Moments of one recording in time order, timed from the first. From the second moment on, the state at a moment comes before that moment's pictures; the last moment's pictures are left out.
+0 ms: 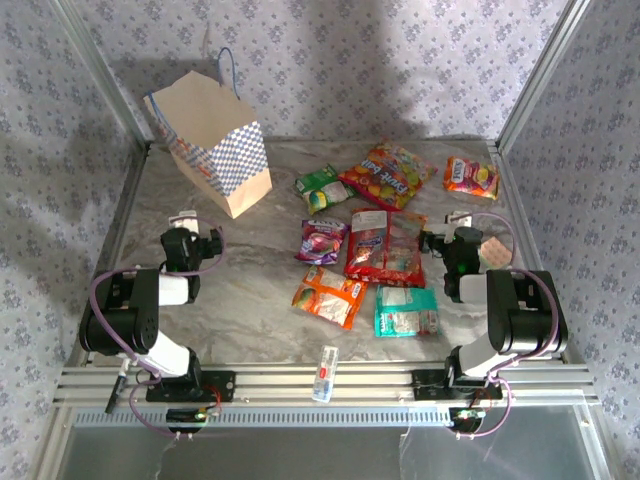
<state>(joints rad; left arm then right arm) 0.01 1.53 0.38 0.72 -0.12 -0.05 -0.03 1.51 0.38 0.68 0.06 -0.01</state>
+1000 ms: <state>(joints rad) -0.06 1.18 0.88 -0.14 -0.25 -0.30 0.08 1.22 0.60 0.18 0.23 -0.02</state>
